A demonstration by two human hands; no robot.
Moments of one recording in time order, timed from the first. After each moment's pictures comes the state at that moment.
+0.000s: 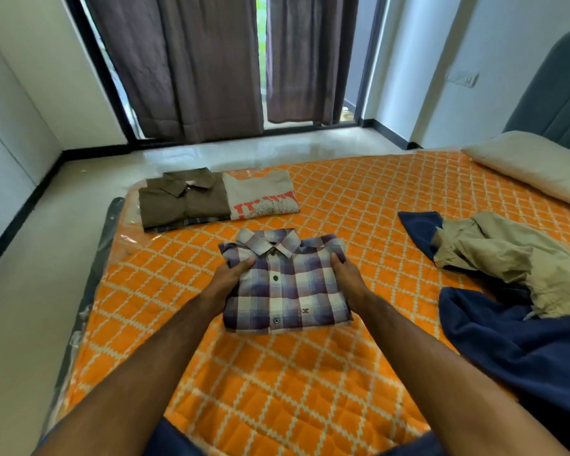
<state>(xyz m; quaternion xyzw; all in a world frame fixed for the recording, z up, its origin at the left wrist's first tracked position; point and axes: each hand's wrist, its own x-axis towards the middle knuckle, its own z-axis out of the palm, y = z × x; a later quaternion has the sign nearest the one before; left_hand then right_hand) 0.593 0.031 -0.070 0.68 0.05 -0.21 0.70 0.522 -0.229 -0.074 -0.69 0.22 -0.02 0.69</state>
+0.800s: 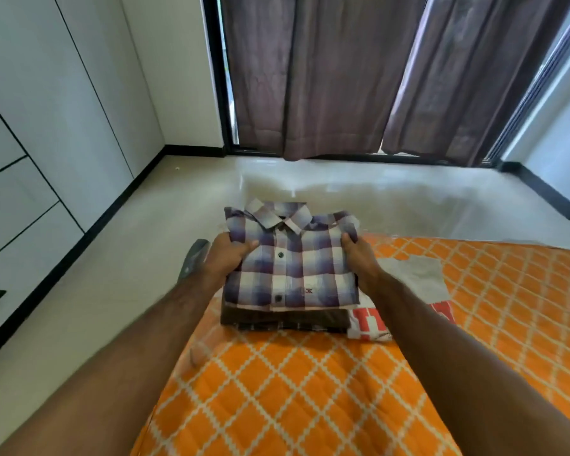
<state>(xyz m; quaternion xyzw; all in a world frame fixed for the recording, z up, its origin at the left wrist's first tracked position) 0.986 0.228 -0.028 0.79 0.14 -0.04 0.60 1.007 -0.042 -0.046 -0.75 0.11 0.07 0.65</state>
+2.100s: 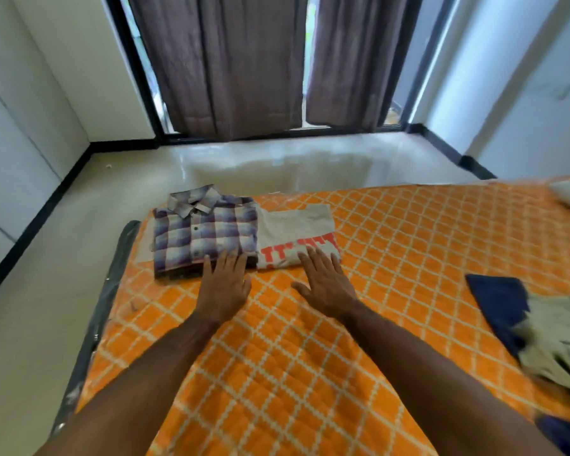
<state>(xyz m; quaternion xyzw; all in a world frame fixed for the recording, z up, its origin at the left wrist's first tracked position) 0.799 0.068 -0.071 0.98 -0.17 0.04 0.00 0.771 -0.186 -0.072 -0.99 -0.09 0.06 0.06</state>
